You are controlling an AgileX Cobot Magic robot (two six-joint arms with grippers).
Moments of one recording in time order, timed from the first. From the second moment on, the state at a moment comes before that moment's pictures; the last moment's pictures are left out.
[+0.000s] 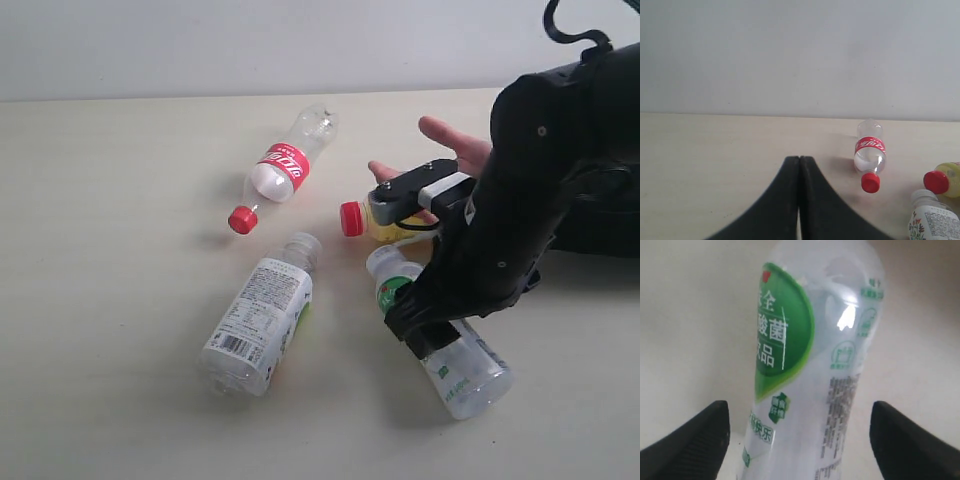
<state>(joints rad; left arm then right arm) -0.08 0.00 0.00 0.02 0.14 -0.13 0.58 1.69 -0.91 0.10 0.79 -0.06</state>
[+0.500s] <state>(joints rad) -0.08 0.00 0.00 0.02 0.14 -0.13 0.61 1.76 -0.91 -0.02 0.71 0.07</state>
